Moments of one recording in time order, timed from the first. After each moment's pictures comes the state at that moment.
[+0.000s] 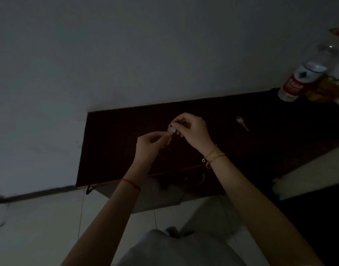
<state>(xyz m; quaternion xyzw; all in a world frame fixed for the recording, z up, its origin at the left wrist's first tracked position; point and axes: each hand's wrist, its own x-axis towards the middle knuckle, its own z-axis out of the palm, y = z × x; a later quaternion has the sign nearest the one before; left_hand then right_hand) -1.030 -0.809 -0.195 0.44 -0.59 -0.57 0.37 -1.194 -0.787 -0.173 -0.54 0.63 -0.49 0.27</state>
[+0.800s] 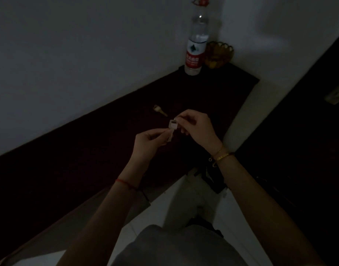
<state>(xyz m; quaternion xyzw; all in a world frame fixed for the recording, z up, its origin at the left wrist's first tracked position) -1.232 -0.719 -0.186 0.27 -0.63 -0.70 0.20 -1.370 -0.612 -0.164 -0.38 0.73 -0.54 0.17</state>
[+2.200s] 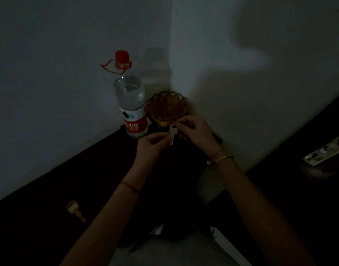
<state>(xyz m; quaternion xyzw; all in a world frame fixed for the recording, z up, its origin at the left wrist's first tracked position) -1.659 -0.733 -0.169 0.27 -0.64 -0.70 0.18 -1.783 -0.627 -0.143 -0.32 0.76 -0.54 0.16</state>
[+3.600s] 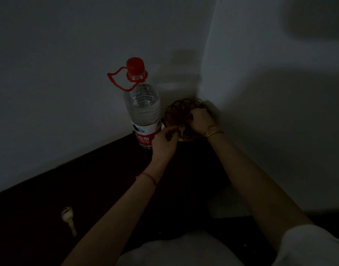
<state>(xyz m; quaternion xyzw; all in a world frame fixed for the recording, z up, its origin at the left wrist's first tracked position) -1.774 -0.796 -0.201 0.40 -0.71 -0.52 0.24 -1.938 -0.768 -0.190 -0.43 0.86 -0.21 0.16</state>
